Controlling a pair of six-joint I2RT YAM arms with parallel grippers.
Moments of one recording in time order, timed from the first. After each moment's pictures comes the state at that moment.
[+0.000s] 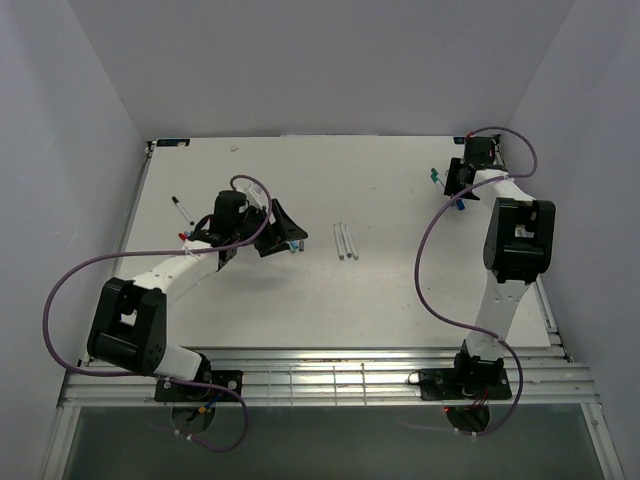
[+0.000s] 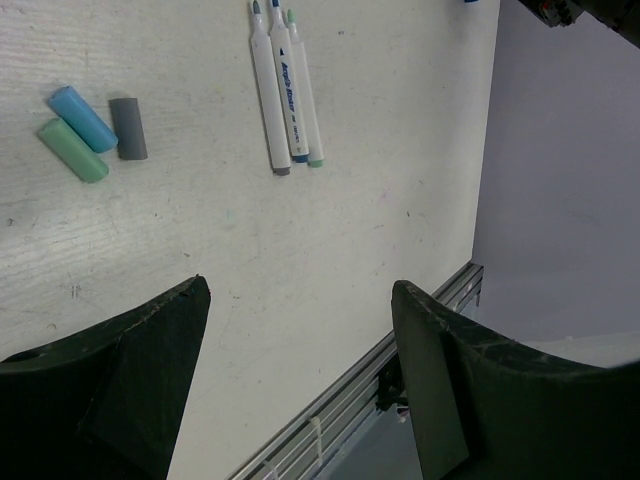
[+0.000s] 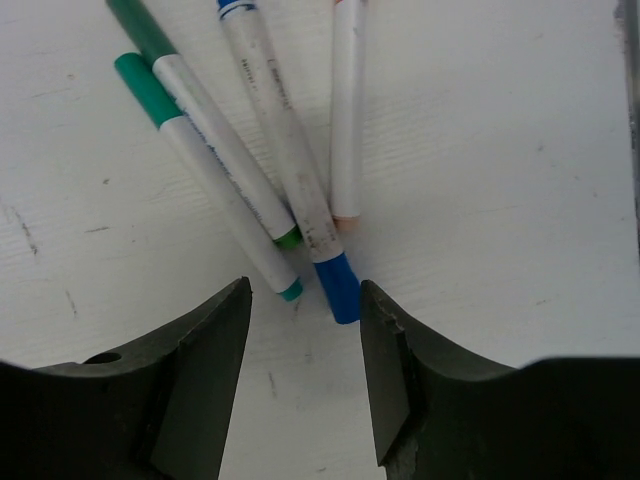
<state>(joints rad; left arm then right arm) -0.33 1.43 0.82 -0.02 0.51 -0.79 -0.05 2.07 1.55 -0.34 0.10 0.08</state>
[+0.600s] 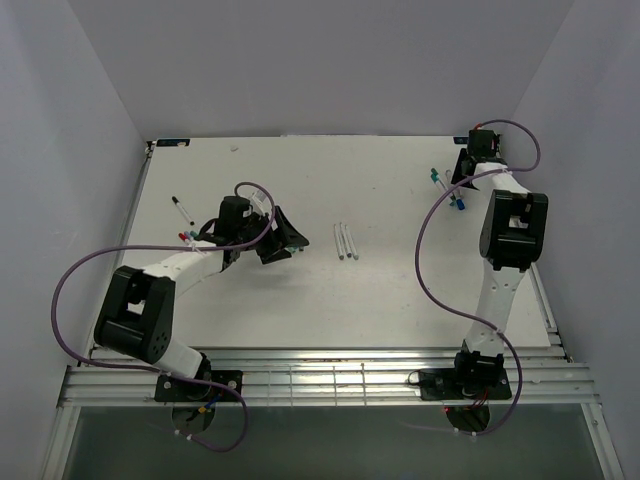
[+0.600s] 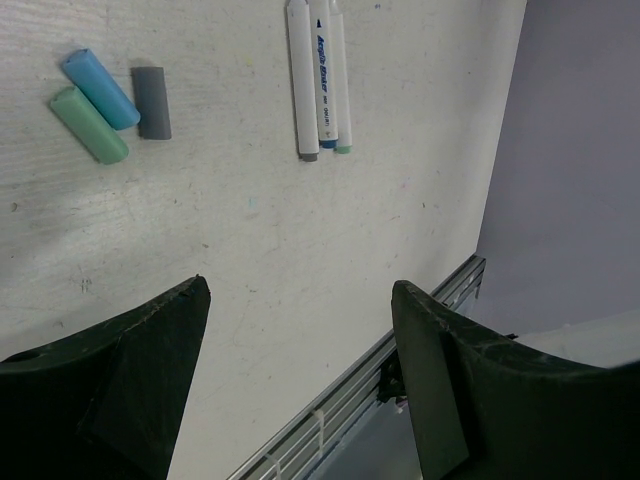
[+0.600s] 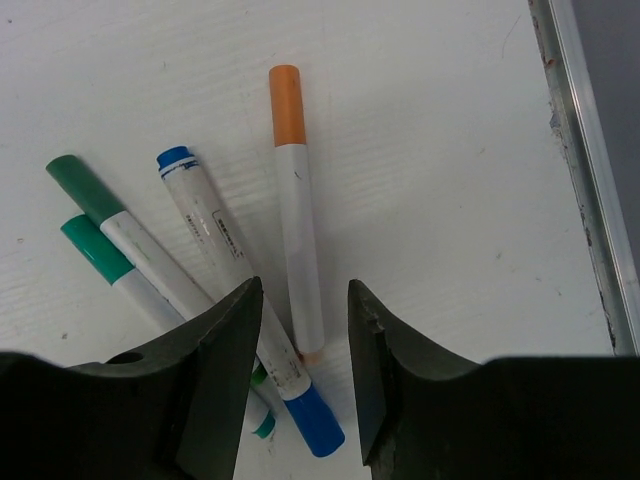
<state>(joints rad) -0.33 1.50 0.80 0.02 0.54 -0.81 -0.09 2.23 1.74 -0.31 0.18 0.12</state>
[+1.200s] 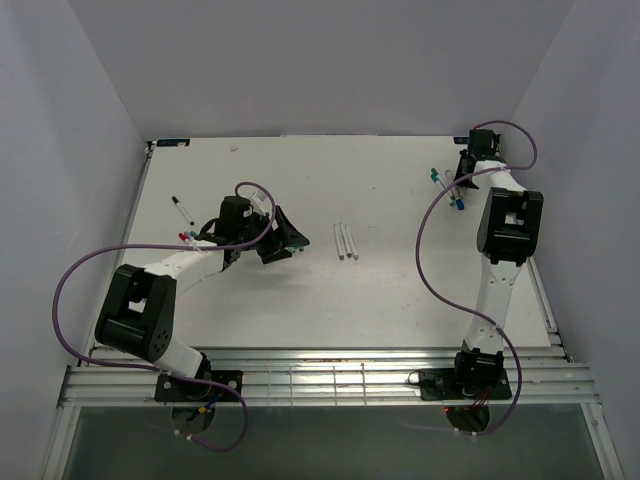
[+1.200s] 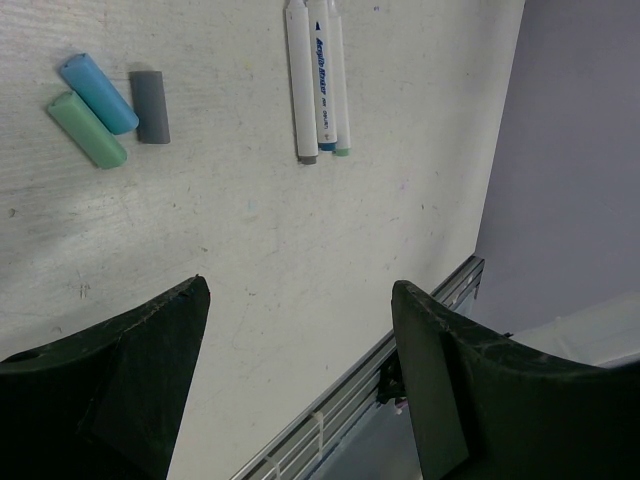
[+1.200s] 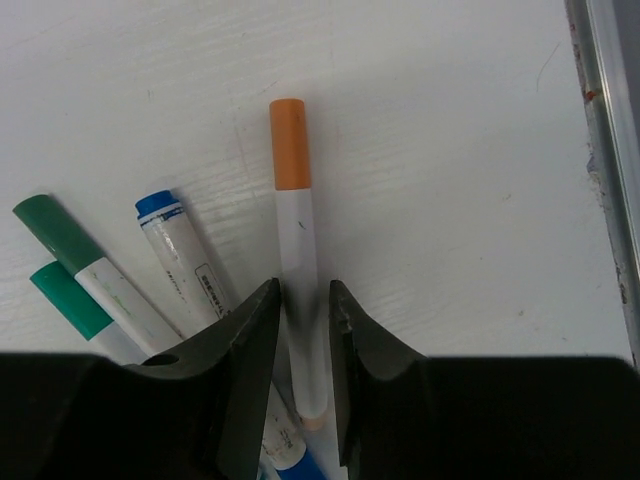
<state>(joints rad) -0.33 1.52 0.79 0.03 0.54 -0.81 -0.10 2.36 1.87 -0.34 0.16 0.10</state>
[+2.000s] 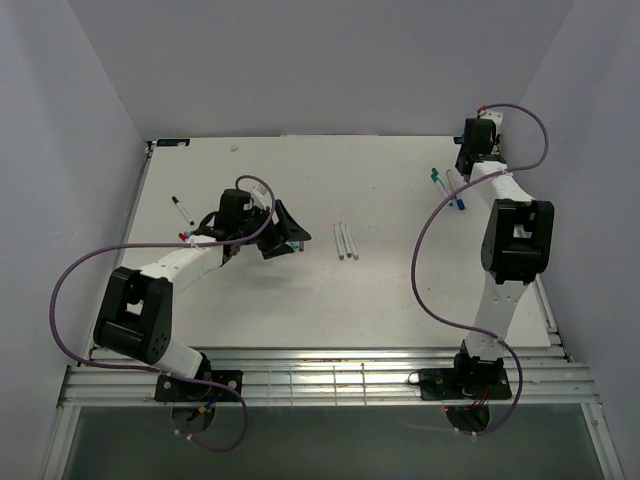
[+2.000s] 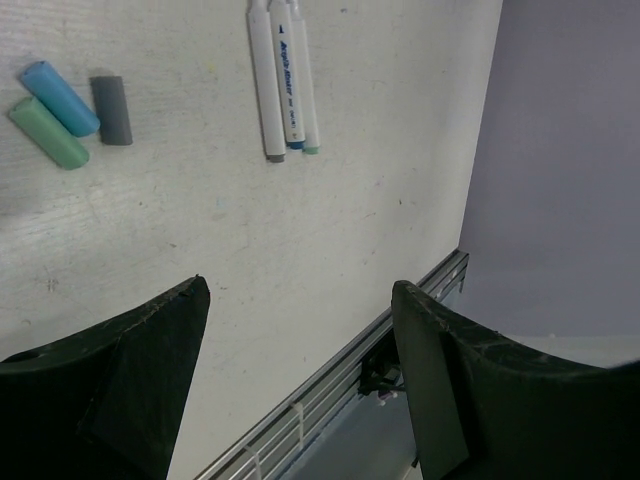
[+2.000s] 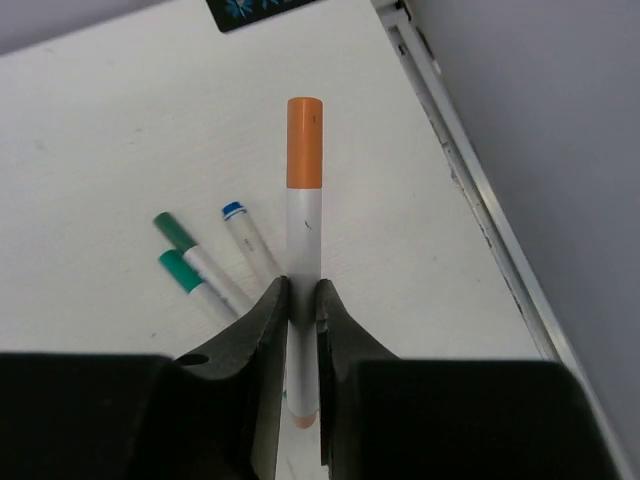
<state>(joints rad) -0.34 1.50 0.85 -0.04 0.55 -0.82 -0.04 2.11 1.67 -0.18 0.33 0.14</state>
